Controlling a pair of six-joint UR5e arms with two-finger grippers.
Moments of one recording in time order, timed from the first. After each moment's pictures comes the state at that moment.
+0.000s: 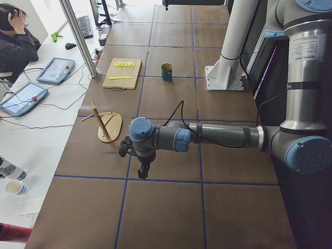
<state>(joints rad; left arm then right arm) -1.50 -1.50 -1.68 -1.65 -2.36 0.14 1.39 -1.68 1.88 -1.72 2.32 -0.06</state>
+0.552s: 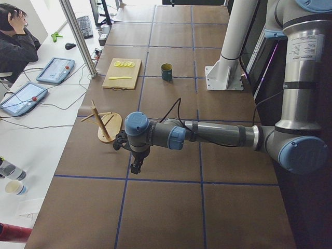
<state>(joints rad) -1.50 -1.55 -1.66 -1.67 -2.36 0.14 1.46 -1.79 1.88 -1.61 2.32 -0.07</state>
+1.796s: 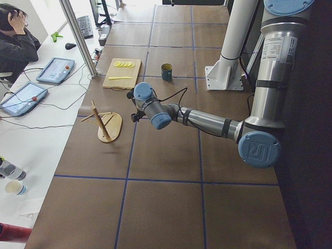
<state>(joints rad) -1.10 -1.66 -1.67 -2.33 -2.39 -0.08 1.46 -1.78 1.89 -1.60 2.32 -0.06</state>
